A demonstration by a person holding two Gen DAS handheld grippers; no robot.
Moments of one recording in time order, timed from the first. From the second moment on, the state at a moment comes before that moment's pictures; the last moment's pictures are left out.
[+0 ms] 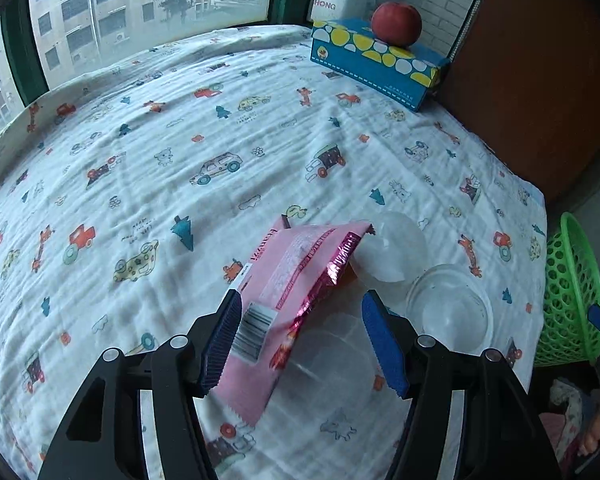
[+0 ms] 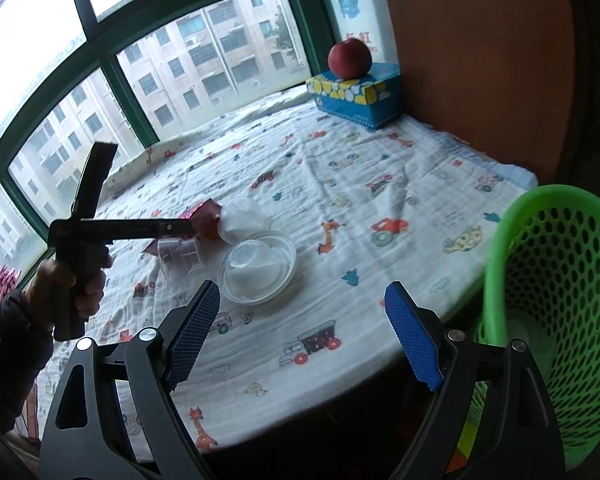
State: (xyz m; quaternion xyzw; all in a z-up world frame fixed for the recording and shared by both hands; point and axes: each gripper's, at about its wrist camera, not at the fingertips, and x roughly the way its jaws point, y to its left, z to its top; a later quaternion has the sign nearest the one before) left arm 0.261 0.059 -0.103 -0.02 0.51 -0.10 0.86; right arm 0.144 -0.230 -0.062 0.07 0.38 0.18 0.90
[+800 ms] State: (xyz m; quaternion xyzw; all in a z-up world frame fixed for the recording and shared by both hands) left arm 0.262 0.099 -0.094 -0.05 0.48 -0.10 0.87; right arm 0.205 -0.128 -0.112 -0.03 0.42 0.23 0.88
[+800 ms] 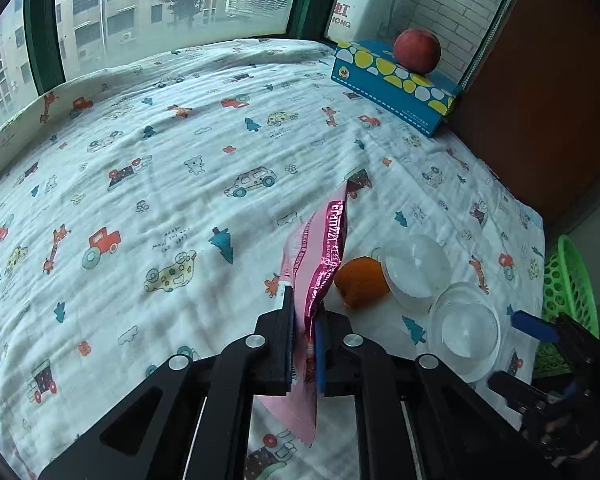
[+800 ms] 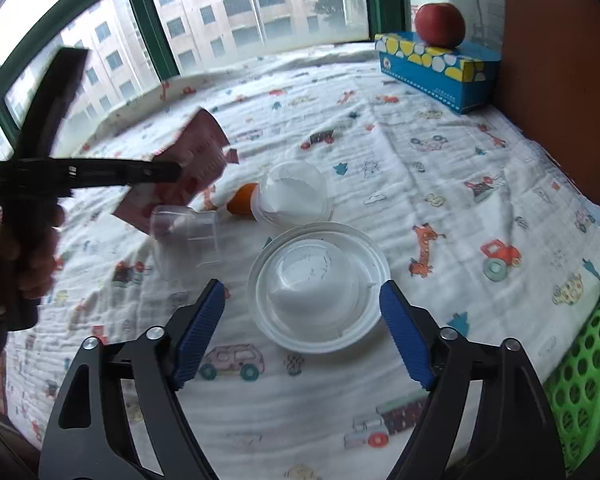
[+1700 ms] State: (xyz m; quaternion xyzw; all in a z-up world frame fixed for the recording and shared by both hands) left arm 0.223 0.078 -0.007 -0.03 0.40 -0.13 0.90; right arm 0.180 -0.159 -0.073 0.02 0.38 0.20 0.90
